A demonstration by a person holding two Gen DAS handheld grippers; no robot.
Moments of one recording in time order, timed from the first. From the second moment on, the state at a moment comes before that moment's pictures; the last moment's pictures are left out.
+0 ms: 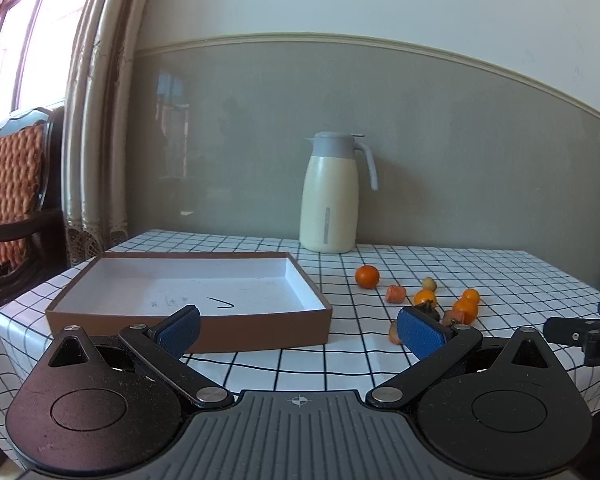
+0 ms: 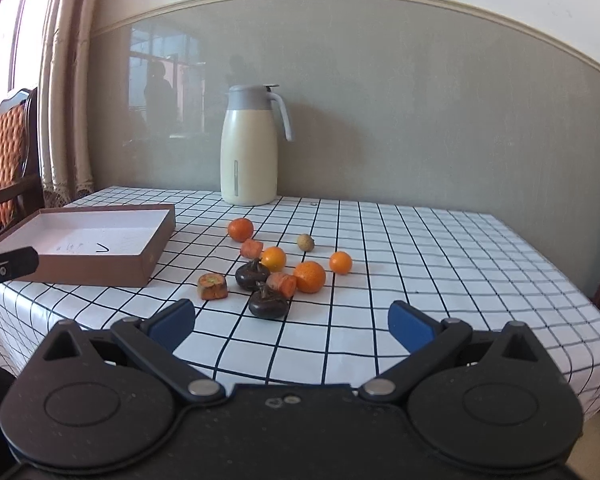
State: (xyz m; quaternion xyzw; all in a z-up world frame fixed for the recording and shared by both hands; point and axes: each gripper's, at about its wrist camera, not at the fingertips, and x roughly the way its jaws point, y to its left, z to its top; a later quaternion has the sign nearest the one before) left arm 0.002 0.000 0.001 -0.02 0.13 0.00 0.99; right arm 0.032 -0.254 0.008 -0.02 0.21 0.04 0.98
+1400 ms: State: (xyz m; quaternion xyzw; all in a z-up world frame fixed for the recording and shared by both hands) left arm 0.184 -0.100 -0.072 0.01 0.27 -0.12 0.96; right arm 0.190 -0.262 -0.060 -0.03 0.31 0.07 0.95
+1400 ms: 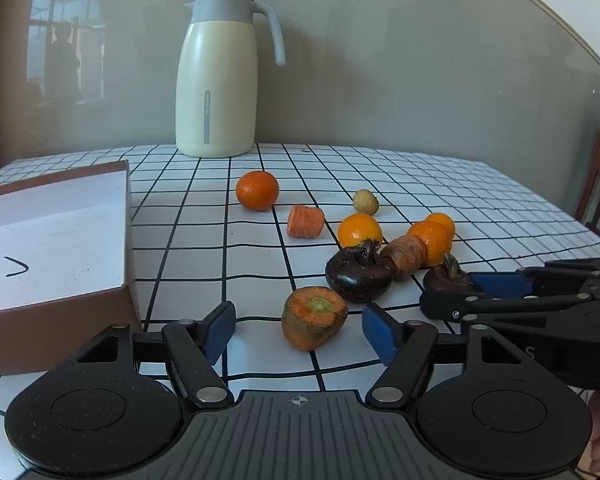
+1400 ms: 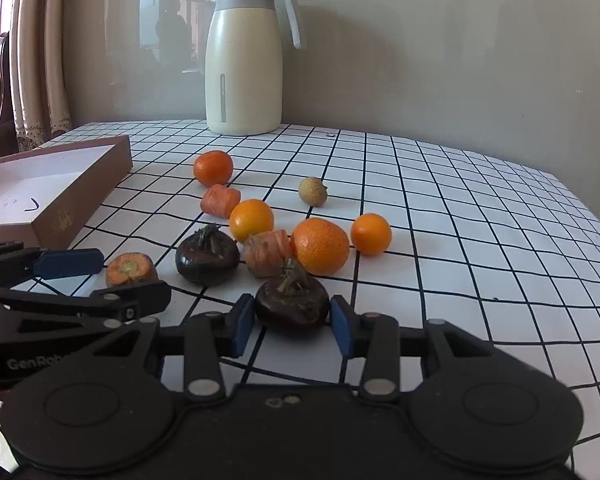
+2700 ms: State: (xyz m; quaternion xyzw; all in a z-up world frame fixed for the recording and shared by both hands) left arm 0.092 0.049 0.016 0.00 0.14 0.02 0.99; right arm 0.150 -0.169 0.013 -0.01 0.18 0.19 0.96
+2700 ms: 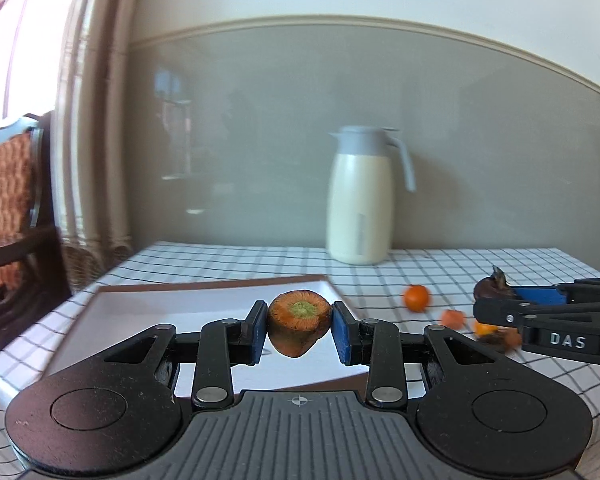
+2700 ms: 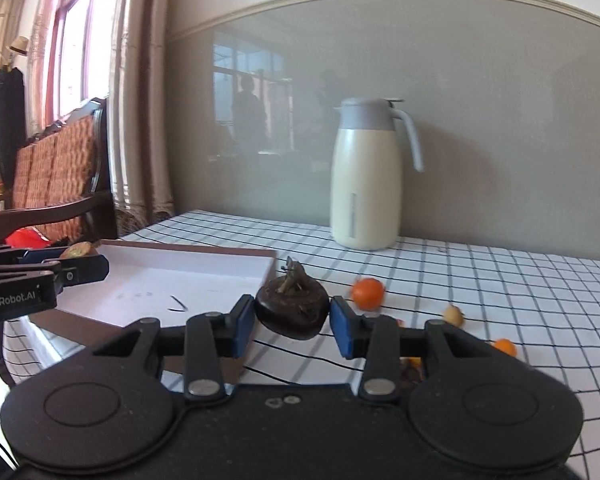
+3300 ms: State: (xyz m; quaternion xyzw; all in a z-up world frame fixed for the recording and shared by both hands) left arm 0.102 0.164 0.001 -0.03 0.15 0.15 0.98; right arm 0.199 -0.087 0.017 -0.05 0.18 0.25 0.95
